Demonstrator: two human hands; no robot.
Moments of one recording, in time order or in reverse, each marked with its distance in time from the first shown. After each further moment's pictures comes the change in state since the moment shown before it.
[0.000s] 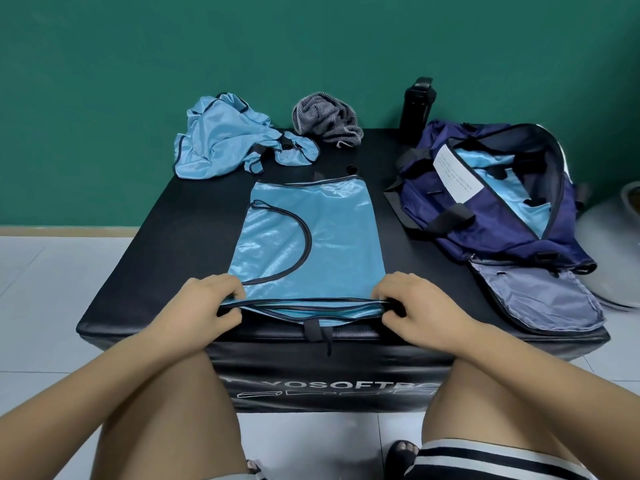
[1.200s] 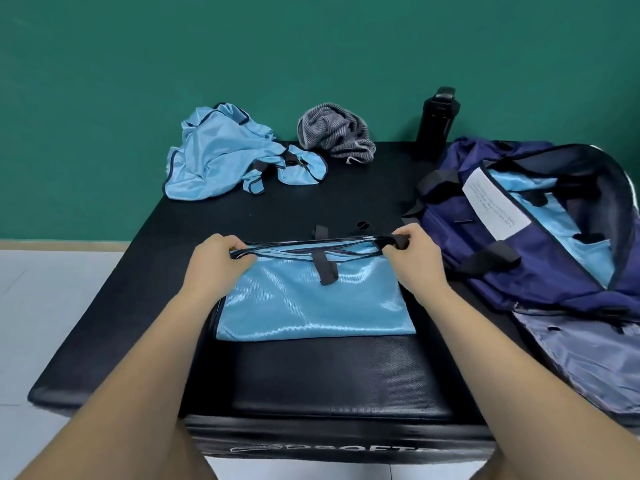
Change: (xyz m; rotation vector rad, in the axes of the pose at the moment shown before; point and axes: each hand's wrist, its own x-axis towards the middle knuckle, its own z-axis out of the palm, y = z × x) left_hand 0.177 -0.049 0.013 -0.213 0.272 -0.414; right_hand 0.171 0.060 0.004 0.493 0.499 0.651
